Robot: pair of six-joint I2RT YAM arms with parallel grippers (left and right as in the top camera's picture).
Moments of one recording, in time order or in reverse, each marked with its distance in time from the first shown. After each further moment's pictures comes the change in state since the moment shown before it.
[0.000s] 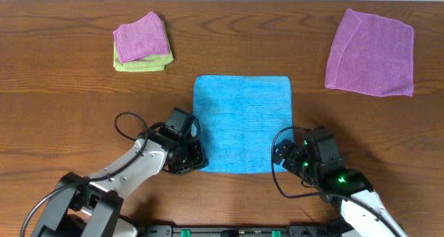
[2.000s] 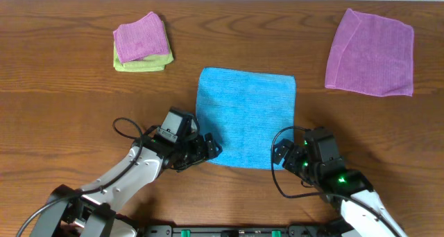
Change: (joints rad) left arm 0.000 -0.082 -0.051 0.189 0.023 -0.092; right arm 0.000 0.000 0.000 0.000 -0.003 0.000
